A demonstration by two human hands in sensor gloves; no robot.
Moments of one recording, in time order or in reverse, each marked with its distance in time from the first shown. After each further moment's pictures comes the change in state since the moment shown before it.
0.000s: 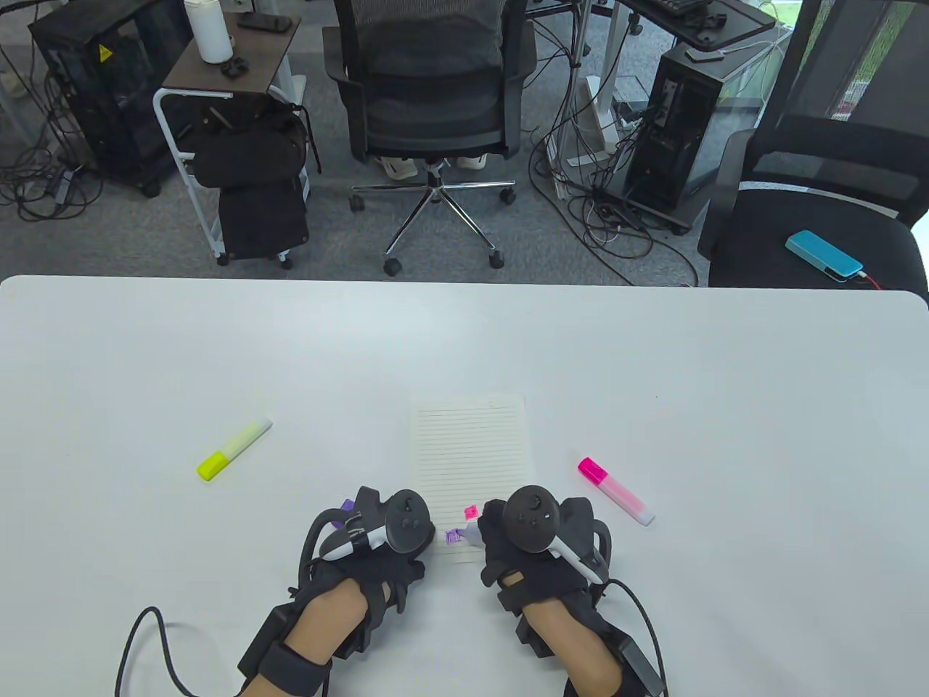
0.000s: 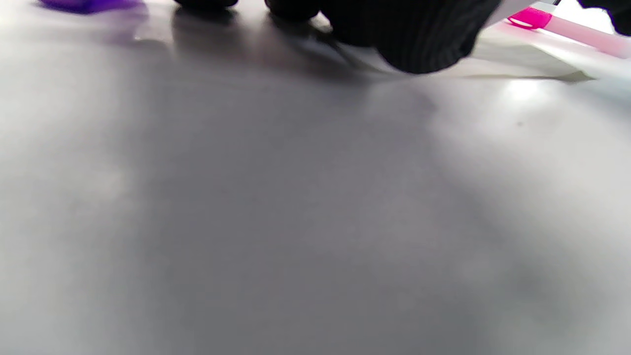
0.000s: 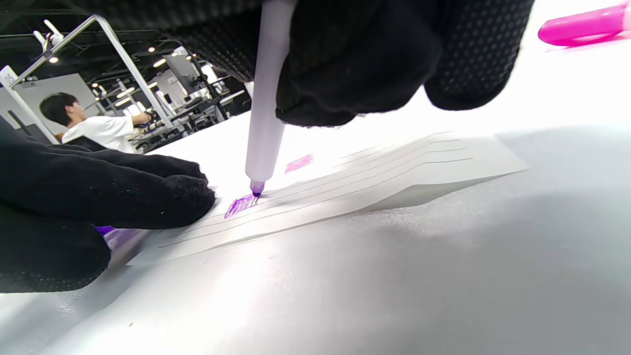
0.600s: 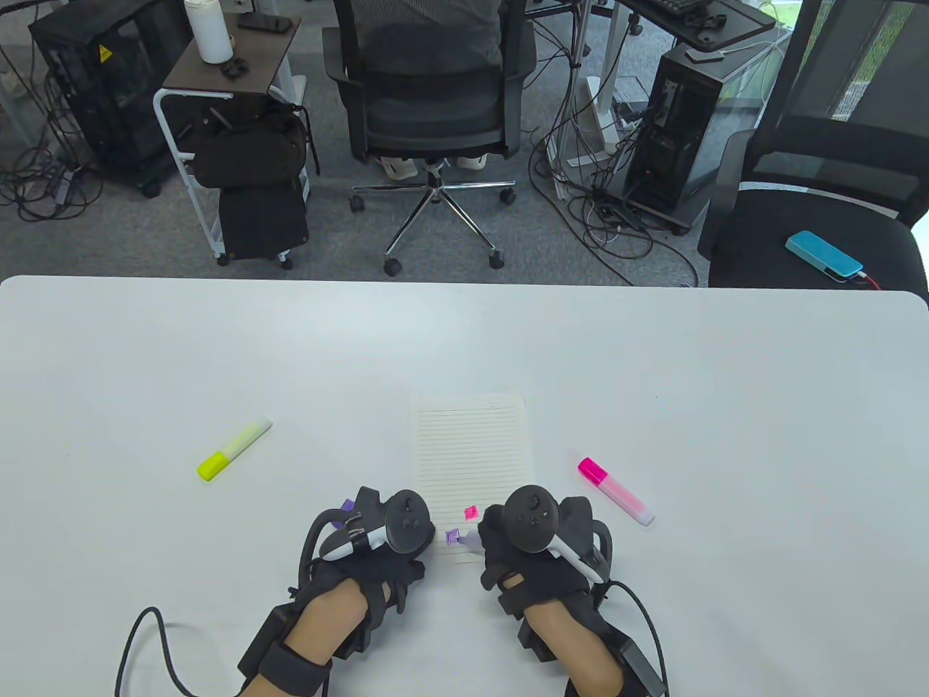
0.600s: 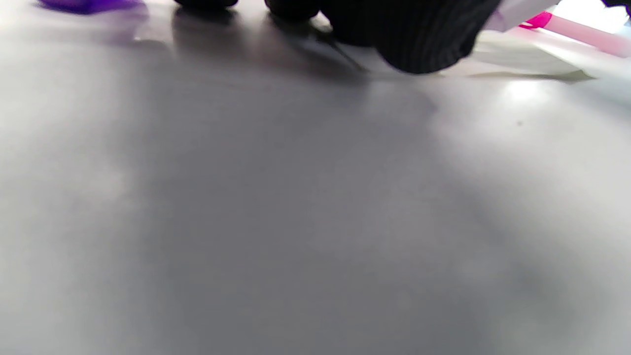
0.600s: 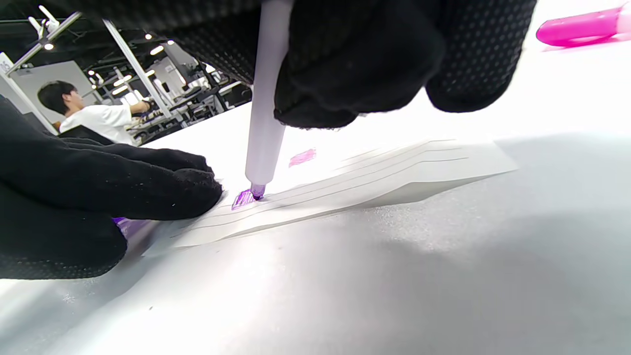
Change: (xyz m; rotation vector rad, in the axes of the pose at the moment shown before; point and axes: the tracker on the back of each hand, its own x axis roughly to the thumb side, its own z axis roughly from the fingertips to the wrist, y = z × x) left_hand 0.000 0.000 0.000 0.000 0.000 -0.003; right_hand 0.003 -0.002 0.002 0.024 0.001 0.009
